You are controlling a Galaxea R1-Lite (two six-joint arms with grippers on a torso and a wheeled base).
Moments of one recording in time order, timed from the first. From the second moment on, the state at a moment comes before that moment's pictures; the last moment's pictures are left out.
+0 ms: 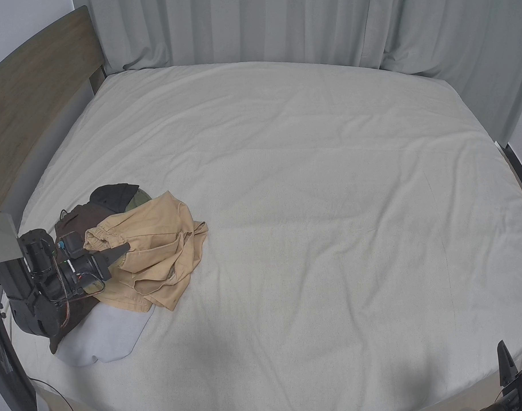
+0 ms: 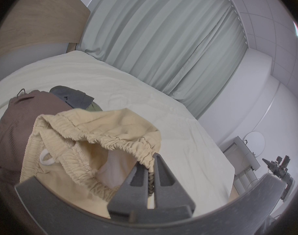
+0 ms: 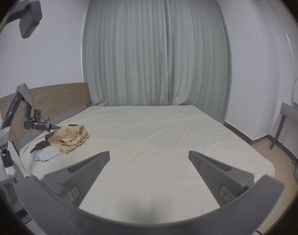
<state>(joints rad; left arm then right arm) 0.17 2.13 -0.39 -1.55 -0.72 -0.32 0.00 0.02 -0.02 0.00 0.03 0.00</state>
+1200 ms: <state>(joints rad) -0.01 1.82 -0.33 -1.55 -0.60 -0.51 0.00 0.02 -0.02 0.00 0.03 0.00</state>
